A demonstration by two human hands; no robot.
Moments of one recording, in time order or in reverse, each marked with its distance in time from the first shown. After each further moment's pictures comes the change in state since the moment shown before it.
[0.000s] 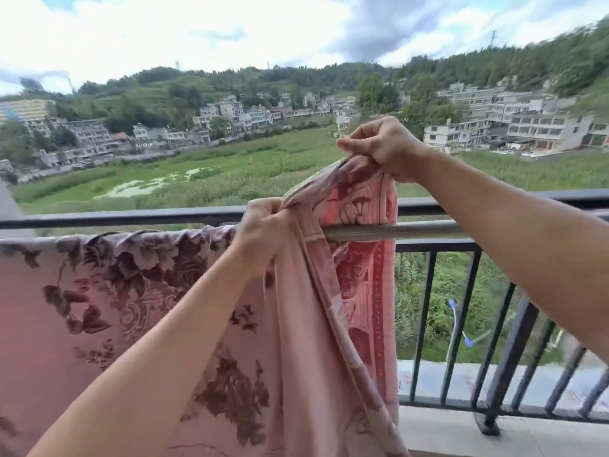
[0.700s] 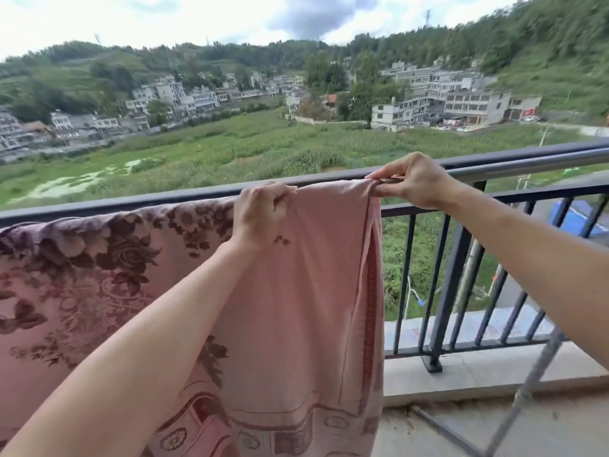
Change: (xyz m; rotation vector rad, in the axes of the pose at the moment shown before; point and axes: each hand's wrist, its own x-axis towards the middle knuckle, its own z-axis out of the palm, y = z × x) left_hand 0.006 -0.038 0.135 0.752 0.068 0.524; right_hand -0.149 0.110 -0.144 -0.562 0.066 0.075
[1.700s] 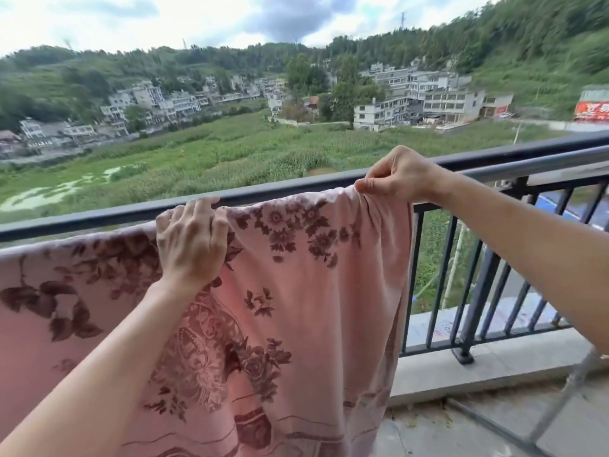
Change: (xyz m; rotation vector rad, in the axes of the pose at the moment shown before) left_hand -0.017 -0.167 -0.030 0.324 0.066 -0.098; right_hand 0.084 -0.028 0.090 -0.044 -0.064 0.006
